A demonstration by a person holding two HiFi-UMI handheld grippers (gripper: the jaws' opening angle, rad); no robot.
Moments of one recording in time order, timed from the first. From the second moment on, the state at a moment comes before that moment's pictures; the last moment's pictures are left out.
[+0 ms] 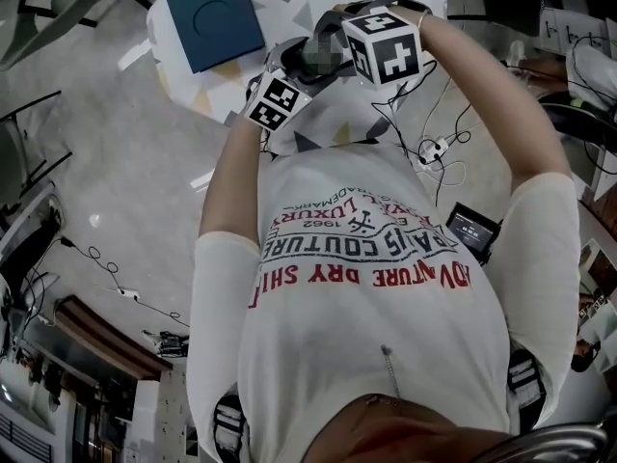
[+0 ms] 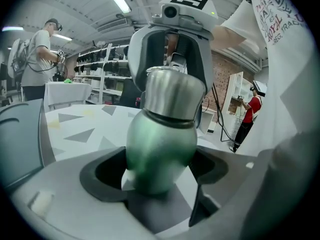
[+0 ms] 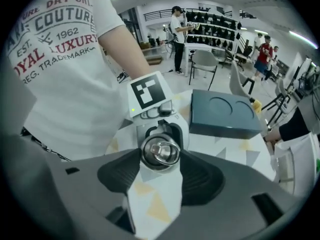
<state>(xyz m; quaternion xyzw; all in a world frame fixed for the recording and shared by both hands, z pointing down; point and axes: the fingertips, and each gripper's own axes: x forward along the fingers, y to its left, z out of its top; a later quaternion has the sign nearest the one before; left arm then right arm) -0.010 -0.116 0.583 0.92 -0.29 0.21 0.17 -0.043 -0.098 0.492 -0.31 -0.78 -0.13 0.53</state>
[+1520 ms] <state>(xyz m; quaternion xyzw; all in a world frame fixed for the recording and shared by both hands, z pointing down) -0.010 -0.118 0.587 0.92 -0.28 0.22 0.18 -0.039 -0.112 0.490 0.04 -0.86 0.12 0.49</state>
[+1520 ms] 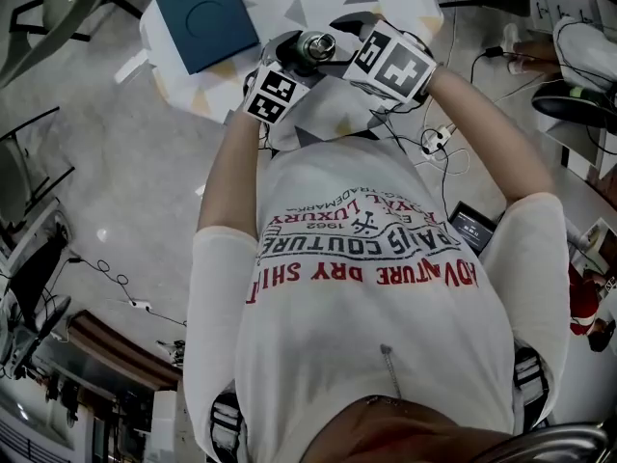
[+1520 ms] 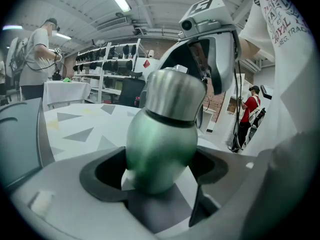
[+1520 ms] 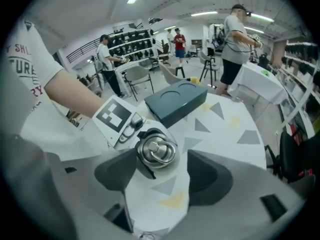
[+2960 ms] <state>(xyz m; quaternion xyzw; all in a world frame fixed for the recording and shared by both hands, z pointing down) -0.012 -0.116 0.595 0.91 -0.29 0.22 0.18 -0.047 -0.103 0.493 -0.10 -0.85 -0.02 0.52</state>
